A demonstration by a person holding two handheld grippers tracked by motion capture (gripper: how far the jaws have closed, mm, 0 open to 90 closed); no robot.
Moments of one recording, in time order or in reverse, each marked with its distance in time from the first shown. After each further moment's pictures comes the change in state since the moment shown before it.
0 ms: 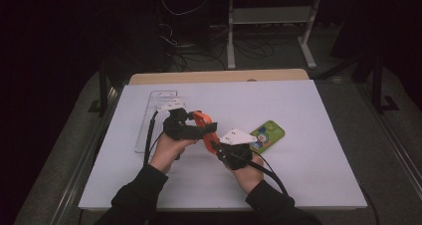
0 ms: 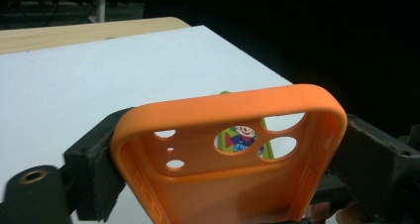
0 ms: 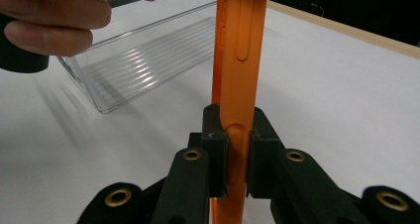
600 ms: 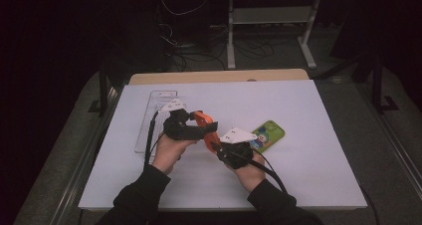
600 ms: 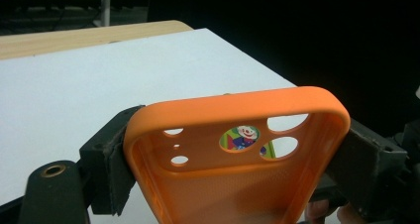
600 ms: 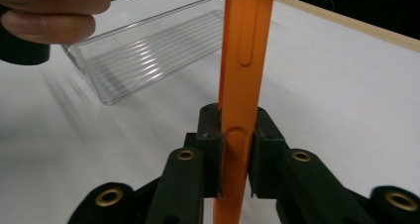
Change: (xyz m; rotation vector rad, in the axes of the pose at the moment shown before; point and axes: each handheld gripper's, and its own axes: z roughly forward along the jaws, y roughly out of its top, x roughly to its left) left arm -0.007 0.000 0.001 -0.010 0.019 0.012; right arm -0.005 0.002 0.000 0.027 0.039 -0.014
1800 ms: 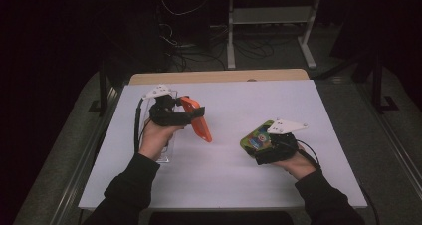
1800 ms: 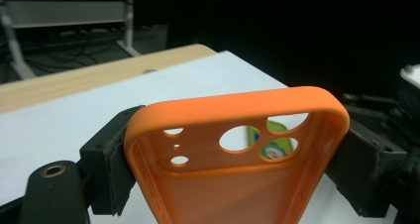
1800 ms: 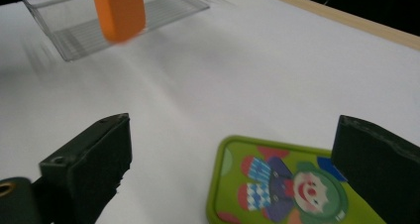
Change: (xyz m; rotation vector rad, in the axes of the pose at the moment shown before) left arm 0.029 0.038 -0.031 -0.052 0.075 0.021; right arm -0.097 -0.028 -0.064 0.010 0.029 -0.020
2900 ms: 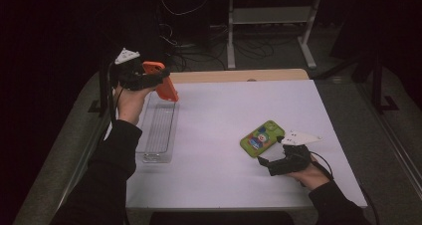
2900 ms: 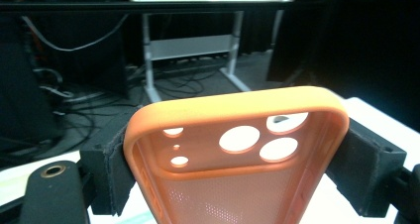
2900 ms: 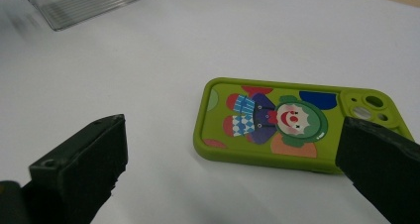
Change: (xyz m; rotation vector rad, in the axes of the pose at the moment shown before) left arm 0.081 0.063 -0.023 -0.075 0.407 0.047; right arm -0.007 -0.039 -0.021 0.037 -0.019 0.057
